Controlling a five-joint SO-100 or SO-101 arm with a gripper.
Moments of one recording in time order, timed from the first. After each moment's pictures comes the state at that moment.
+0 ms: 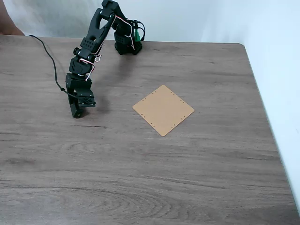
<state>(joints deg) 32.4 72.5 92.4 29.4 -150.7</state>
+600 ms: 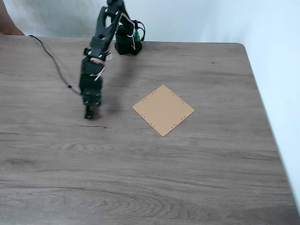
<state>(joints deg) 20.9 85.1 99.4 34.4 -120.6</state>
